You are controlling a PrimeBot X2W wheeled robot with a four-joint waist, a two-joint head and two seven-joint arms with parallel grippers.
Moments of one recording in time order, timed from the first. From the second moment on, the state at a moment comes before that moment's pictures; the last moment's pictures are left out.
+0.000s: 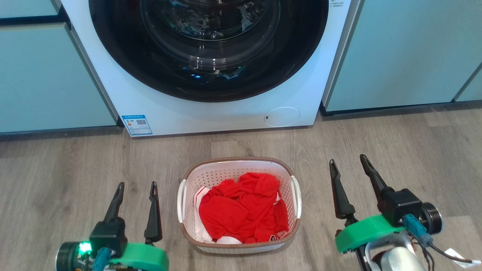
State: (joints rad) left arm 0.14 0.06 -0.16 0.04 -0.07 0.09 -0.25; right arm 0.01 -0.04 0.20 0.07 0.14 0.12 -0.25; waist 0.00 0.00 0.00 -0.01
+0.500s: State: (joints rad) left arm 0.14 0.06 -0.15 0.04 -0.07 0.09 -0.25; right arm 0.01 -0.04 0.20 0.07 0.14 0.12 -0.25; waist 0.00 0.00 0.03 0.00
